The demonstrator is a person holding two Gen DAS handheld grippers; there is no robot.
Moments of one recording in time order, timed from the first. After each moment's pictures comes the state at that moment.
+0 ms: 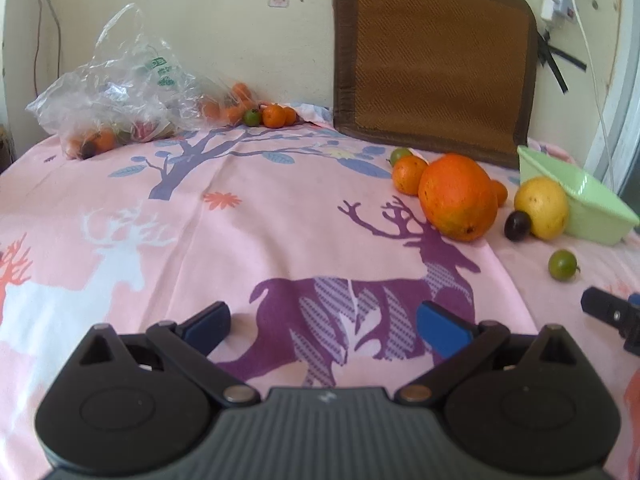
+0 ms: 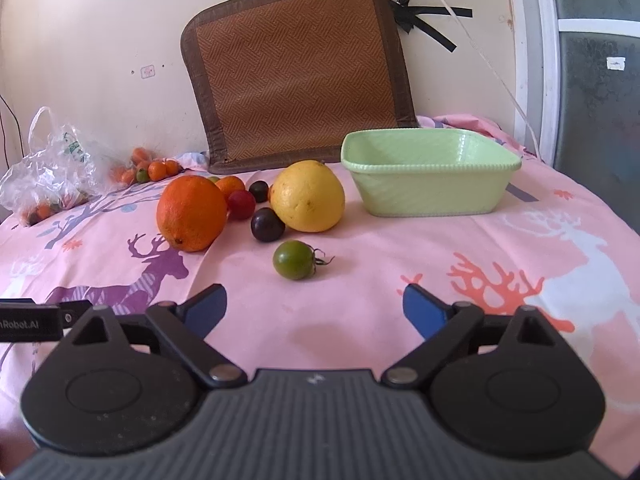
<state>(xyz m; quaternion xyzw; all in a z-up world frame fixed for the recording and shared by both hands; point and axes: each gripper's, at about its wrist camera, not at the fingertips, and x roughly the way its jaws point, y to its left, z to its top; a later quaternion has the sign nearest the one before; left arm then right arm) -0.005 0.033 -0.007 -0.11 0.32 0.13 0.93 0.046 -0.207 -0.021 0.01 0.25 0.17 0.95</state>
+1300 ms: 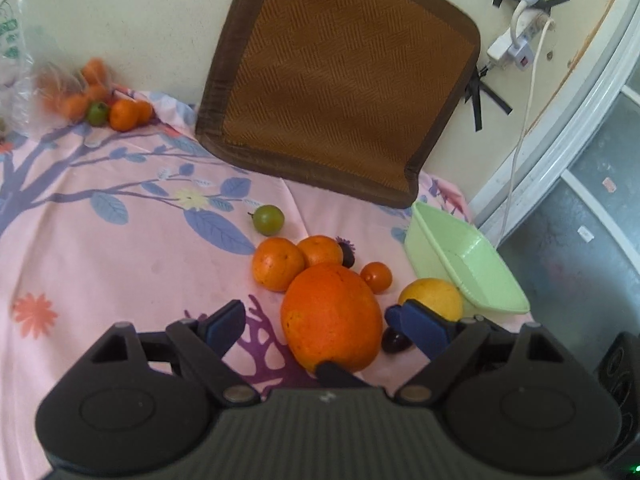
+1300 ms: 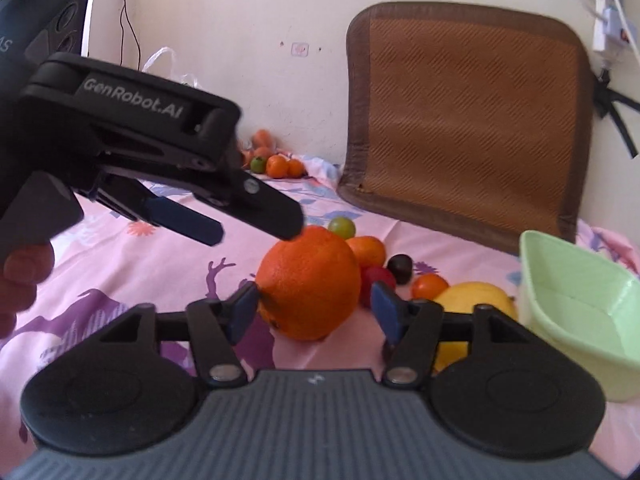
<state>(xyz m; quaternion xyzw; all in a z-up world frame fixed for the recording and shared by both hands) 0.124 0.062 0.020 -0.23 0.35 -0.09 0.90 0.122 -0.114 -0.012 -0.13 0.22 0.37 0.89</state>
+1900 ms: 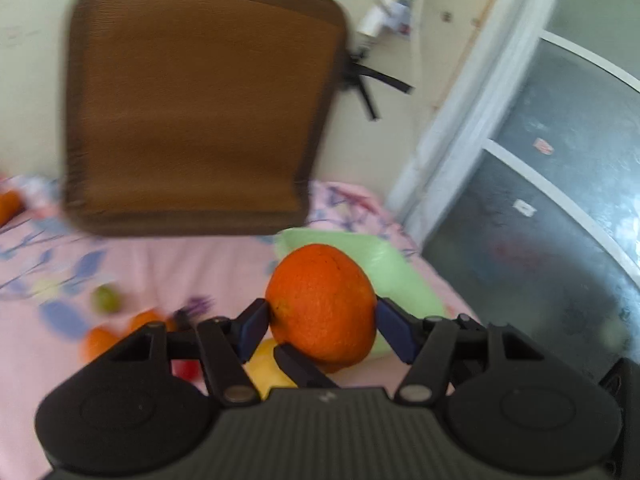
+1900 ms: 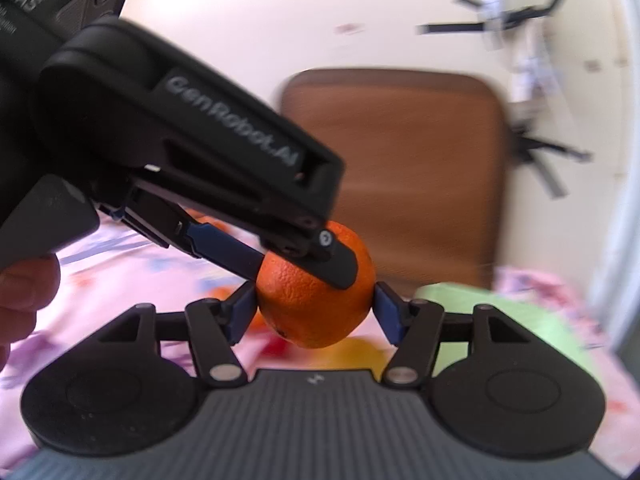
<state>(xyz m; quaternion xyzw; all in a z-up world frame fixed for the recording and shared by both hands) 0.178 -0.056 0.079 -0.15 0.31 -0.19 0.92 0.124 -0.186 0.024 -0.10 0.11 0.25 0.96</state>
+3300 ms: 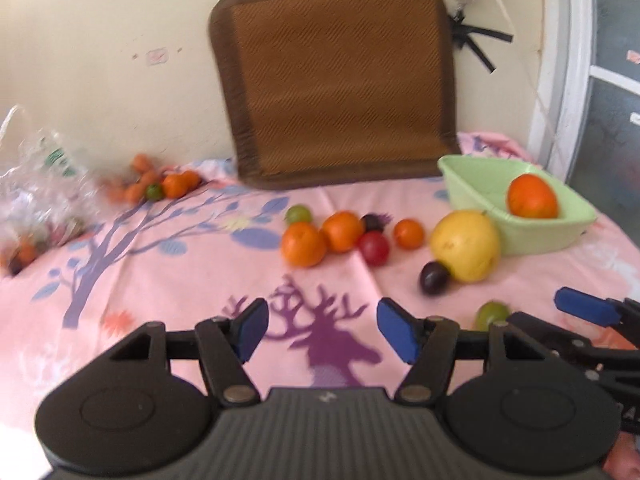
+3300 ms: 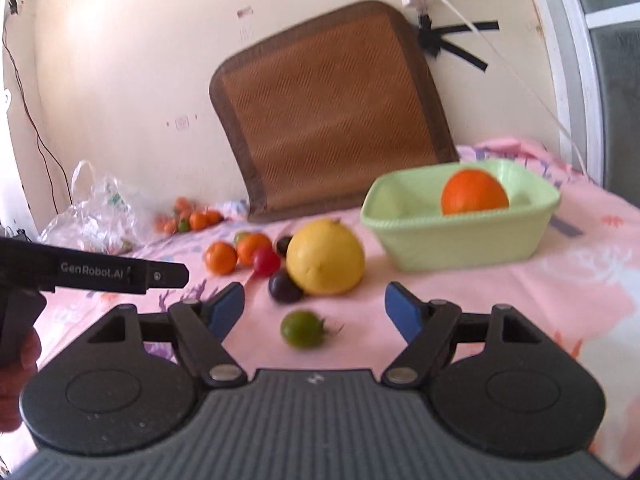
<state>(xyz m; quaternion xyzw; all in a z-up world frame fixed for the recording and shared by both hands) 0.063 -0.016 0.033 -0.01 0.33 0.06 0.94 0.076 -0.227 -0.013 0.07 0.23 0.26 0.93</state>
